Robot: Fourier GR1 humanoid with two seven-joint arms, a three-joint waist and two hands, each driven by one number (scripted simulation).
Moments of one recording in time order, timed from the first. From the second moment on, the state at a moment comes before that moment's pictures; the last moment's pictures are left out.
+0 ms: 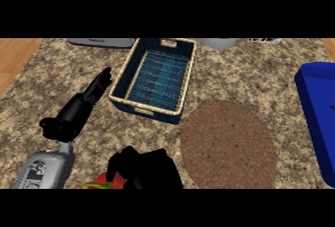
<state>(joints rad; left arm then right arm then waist) -0.23 0.17 -0.04 -1.54 -0.06 -0.21 0.03 -0.56 -0.01 1.02 -1.83 0.94 -0.28 1.05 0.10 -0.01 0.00</state>
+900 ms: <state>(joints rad) -0.25 0.17 -0.02 -1.51 -0.07 -0.20 0.02 -1.05 -0.01 0.75 -1.62 0.87 -0.33 1.18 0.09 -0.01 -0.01</state>
